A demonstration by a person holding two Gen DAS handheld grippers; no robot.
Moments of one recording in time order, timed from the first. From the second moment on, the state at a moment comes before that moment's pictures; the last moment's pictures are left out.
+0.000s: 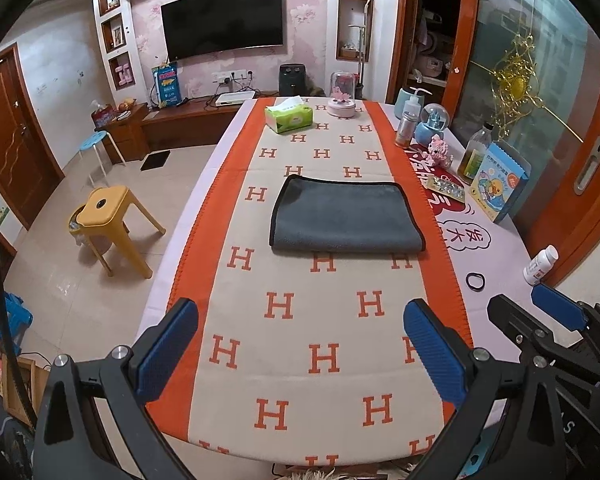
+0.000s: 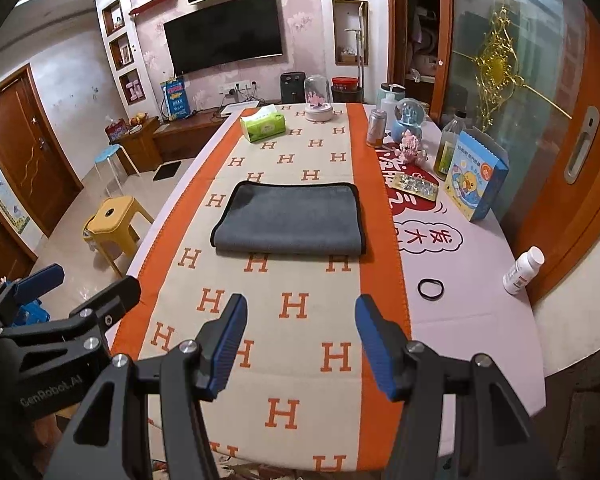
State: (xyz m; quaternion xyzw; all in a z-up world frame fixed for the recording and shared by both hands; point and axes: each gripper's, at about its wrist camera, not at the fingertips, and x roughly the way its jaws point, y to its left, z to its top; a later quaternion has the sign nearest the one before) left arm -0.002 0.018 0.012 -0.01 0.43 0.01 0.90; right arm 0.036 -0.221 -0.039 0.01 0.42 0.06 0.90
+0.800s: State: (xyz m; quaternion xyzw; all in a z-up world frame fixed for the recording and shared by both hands) left arm -0.002 0.020 0.007 -0.01 0.44 0.02 0.90; right arm 0.035 -0.219 -0.043 0.01 0.43 0.07 0.90
